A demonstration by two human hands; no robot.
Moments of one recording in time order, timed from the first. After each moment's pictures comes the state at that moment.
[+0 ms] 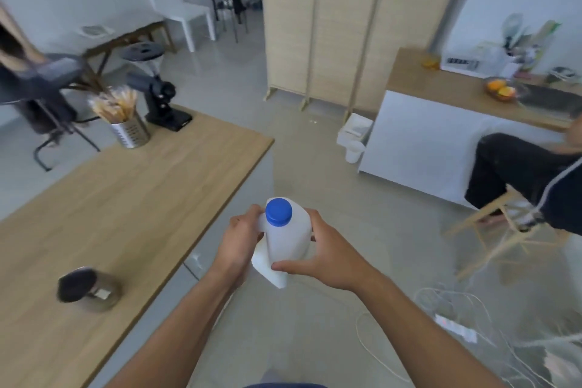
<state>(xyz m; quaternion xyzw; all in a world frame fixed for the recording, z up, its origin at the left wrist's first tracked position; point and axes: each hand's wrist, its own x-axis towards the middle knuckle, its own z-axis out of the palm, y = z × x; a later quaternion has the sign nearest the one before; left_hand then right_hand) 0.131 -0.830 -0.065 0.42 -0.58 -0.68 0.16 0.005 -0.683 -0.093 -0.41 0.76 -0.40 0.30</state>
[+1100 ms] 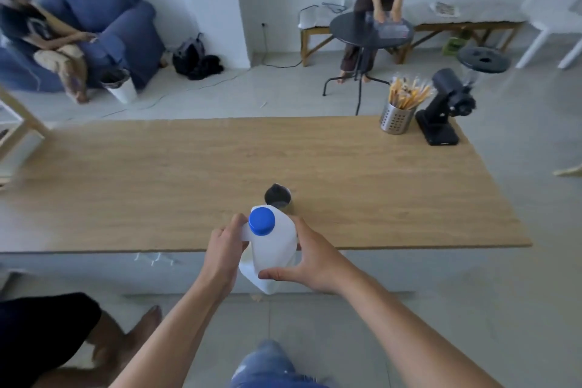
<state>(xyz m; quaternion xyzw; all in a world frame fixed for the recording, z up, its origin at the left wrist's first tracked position) 0.344 -0.881 -0.087 0.70 -0.23 -0.46 0.50 0.160 -0.935 -0.113 -0.75 0.41 -0.13 0.50</state>
